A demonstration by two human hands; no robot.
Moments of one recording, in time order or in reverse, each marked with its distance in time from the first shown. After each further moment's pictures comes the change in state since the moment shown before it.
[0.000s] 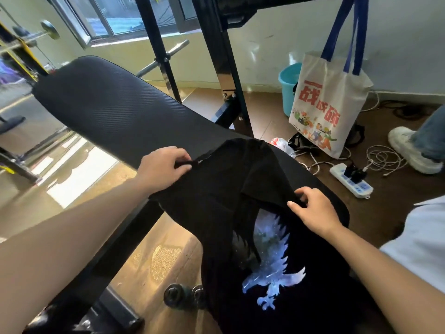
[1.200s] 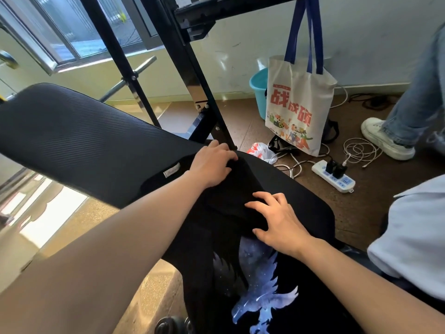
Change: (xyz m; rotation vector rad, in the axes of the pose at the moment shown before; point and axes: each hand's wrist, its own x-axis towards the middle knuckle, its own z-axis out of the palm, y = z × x) left_hand 0.106 0.132 0.068 0.146 -0.066 0.410; right_hand -0.023 -0.042 0.001 -0.147 -0.176 -0.320
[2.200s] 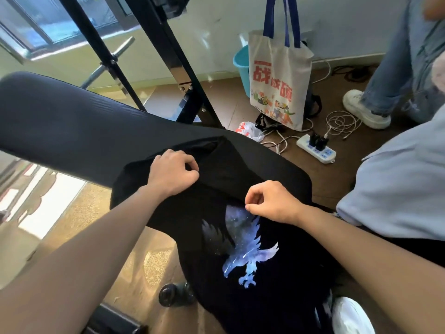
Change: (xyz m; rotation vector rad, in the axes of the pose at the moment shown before) left_hand -0.102 0.004 -0.020 -0.219 -0.074 -0.330; right_hand -0.031 0.009 -0.010 0.339 -0.046 0.107
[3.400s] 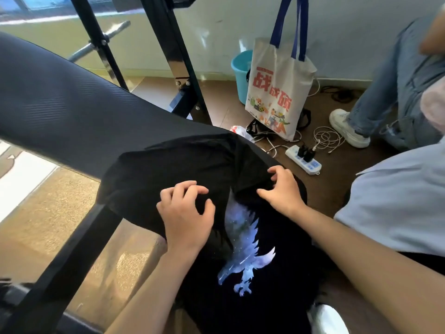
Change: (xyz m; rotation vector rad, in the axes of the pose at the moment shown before) left_hand -0.092 0.033 0.077 -0.360 0.514 -0.180; right_hand 0.031 0.024 -0.003 -0.071 0.376 0.270
